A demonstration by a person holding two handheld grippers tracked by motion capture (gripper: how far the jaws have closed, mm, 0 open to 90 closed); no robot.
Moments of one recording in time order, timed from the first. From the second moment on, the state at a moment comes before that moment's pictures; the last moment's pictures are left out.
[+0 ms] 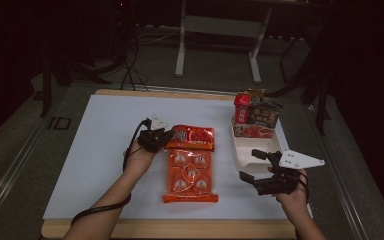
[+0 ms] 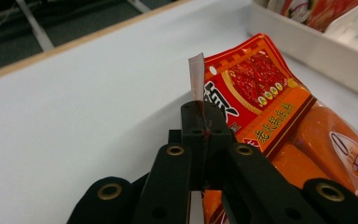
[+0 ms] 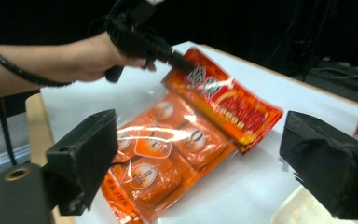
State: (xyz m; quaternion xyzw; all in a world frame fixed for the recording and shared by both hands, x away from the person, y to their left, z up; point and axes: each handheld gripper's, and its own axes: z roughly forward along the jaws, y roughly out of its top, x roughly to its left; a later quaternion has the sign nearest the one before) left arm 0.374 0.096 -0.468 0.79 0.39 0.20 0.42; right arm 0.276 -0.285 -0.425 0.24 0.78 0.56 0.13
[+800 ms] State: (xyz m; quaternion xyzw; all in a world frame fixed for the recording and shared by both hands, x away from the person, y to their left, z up) left arm 0.314 0.099 -0.411 0.77 0.28 0.21 0.53; right arm 0.276 -0.286 -0.418 0.26 0.76 0.57 0.15
